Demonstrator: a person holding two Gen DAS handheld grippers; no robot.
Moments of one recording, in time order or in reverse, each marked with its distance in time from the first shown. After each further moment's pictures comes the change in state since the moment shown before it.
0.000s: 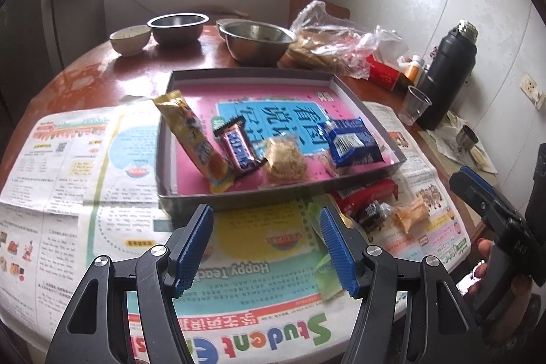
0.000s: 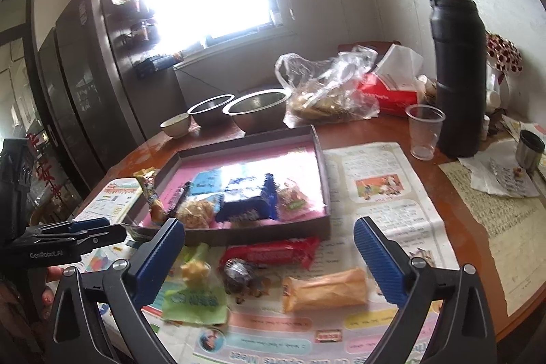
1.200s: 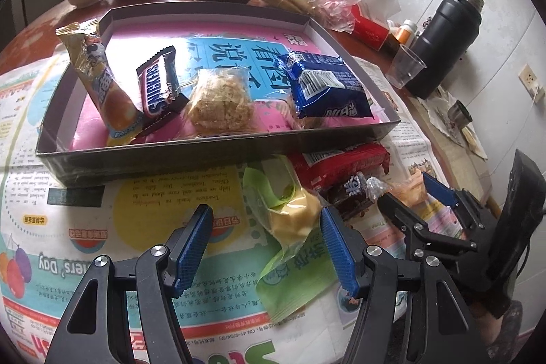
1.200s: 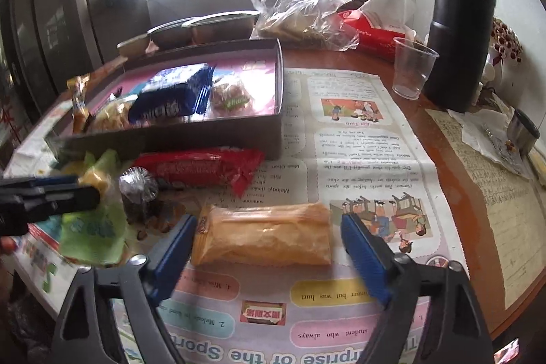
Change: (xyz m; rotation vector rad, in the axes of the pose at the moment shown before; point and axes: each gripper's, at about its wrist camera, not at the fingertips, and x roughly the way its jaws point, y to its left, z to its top) left arm 0.077 -0.033 -0.016 -0.036 0.153 -0.111; right arm 0.059 -0.019 -0.055 -0.151 0.229 -0.193
